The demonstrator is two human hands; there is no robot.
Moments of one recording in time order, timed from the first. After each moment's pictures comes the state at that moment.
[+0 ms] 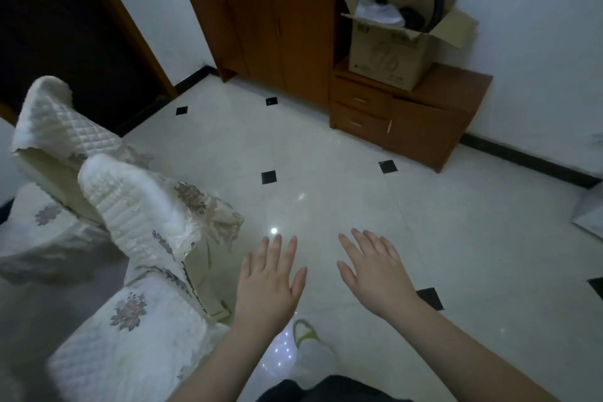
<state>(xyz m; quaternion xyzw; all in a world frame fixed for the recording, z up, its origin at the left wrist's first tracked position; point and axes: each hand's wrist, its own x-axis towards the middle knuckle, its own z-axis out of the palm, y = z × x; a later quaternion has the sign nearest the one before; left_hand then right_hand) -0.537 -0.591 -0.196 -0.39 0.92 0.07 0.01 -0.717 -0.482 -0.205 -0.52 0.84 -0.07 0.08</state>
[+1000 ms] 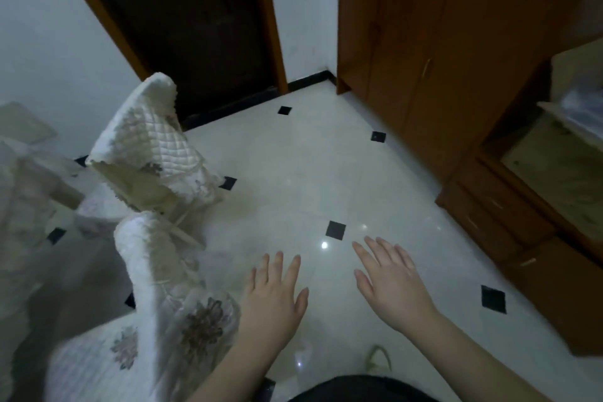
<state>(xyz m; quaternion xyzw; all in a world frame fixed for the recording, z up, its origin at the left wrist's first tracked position) -0.677 -0.939 -0.187 -0.61 0.78 0.07 0.06 -0.904 -0.935 -0.203 -0.73 0.68 -0.06 0.08</state>
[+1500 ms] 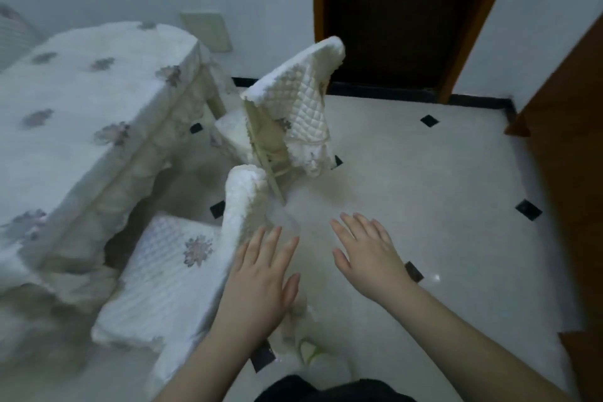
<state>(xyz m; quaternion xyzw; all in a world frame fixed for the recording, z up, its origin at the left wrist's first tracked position) -0.579 -0.961 -0.155 -0.79 0.61 -0.01 -0.05 -0.735 -1.114 -0.197 -0.93 0.36 -0.05 0.09</state>
